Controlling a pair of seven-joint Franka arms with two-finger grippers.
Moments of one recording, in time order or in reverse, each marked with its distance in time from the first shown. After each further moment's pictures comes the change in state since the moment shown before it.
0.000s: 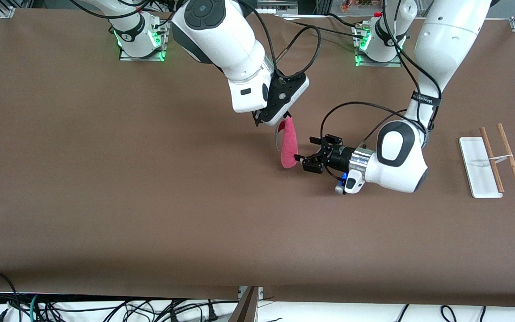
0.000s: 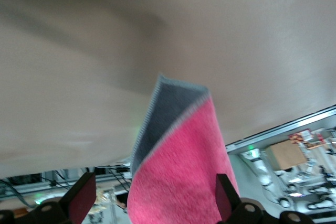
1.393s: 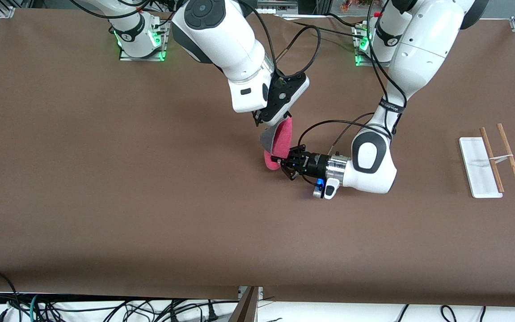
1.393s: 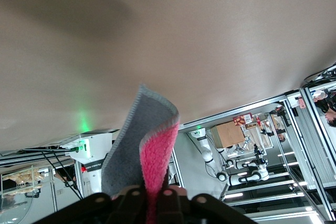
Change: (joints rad) left arm -0.092 0.114 -0.003 0.066 -0.283 0.099 -0.004; right arm 0.000 0.000 0.000 0.000 0.000 0.003 0.000
